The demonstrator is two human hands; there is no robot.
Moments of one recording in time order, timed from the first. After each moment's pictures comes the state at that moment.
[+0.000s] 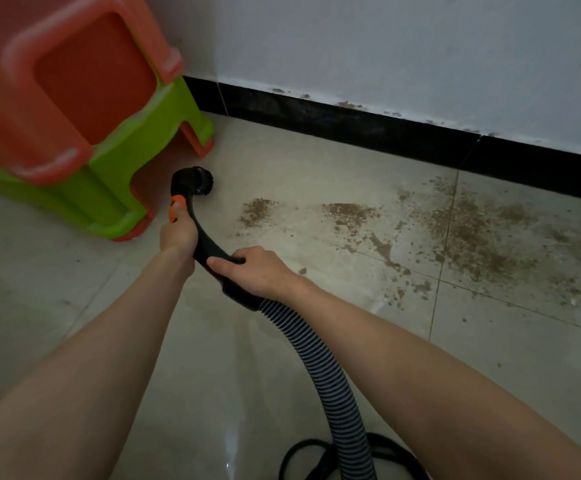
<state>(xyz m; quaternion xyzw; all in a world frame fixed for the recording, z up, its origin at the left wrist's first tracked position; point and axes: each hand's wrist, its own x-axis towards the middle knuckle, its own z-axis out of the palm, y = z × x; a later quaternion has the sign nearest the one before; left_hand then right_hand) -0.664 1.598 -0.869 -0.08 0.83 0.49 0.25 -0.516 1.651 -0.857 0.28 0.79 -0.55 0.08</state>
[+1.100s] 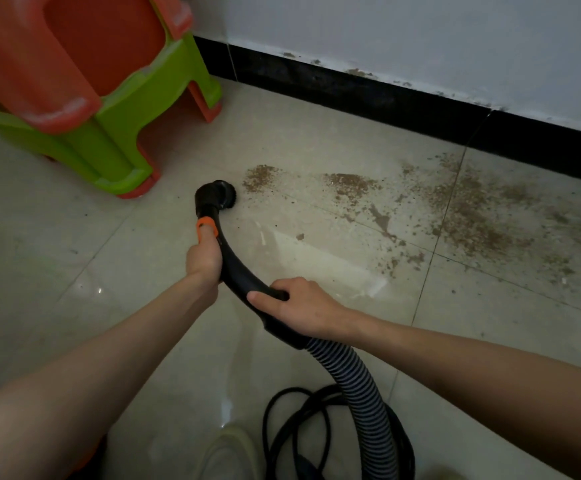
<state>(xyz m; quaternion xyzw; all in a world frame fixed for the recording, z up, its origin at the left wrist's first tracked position) -0.564 1.550 -0.892 -0.14 0.80 0.51 0.30 -0.396 1.619 -0.865 0.25 0.79 -0.55 0.12</state>
